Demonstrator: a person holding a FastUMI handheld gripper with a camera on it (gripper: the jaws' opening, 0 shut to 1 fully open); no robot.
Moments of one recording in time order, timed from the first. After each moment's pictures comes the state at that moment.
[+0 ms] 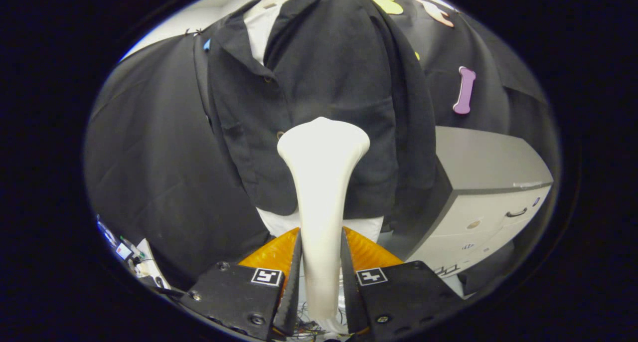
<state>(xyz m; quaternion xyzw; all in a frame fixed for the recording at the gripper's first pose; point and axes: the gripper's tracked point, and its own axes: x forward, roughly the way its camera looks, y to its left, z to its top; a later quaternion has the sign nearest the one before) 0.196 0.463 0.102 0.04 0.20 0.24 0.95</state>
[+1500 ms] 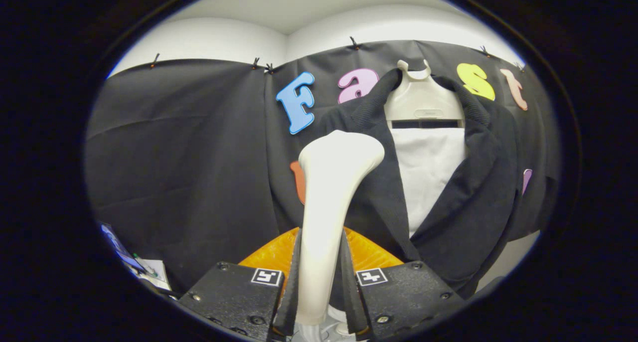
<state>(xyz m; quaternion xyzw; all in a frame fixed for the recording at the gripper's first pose) 0.167 0.657 0.359 0.01 0.00 0.36 0.93</state>
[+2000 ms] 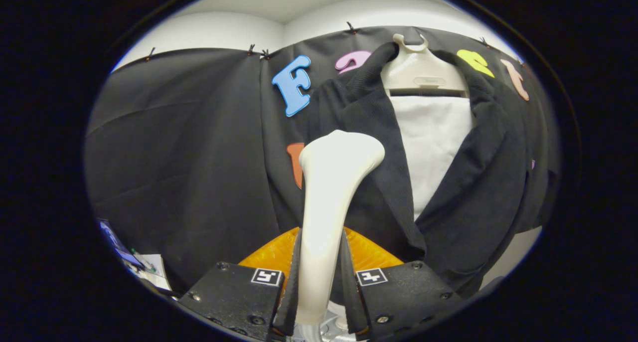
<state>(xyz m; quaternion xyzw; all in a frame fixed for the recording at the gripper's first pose) 0.185 0.657 0.318 0.00 0.04 0.36 0.93</state>
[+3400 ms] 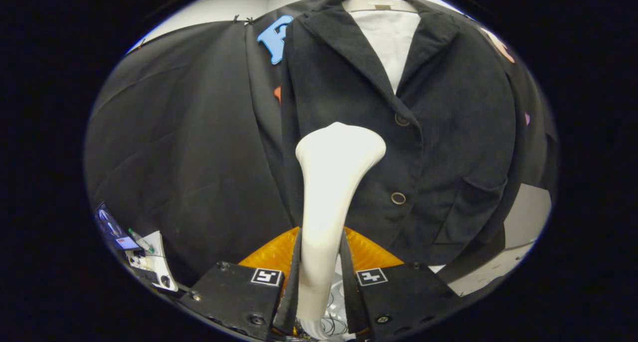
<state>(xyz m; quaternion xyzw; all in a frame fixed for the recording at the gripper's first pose) 0.185 0.606 0.158 -0.03 0.18 0.34 0.92</state>
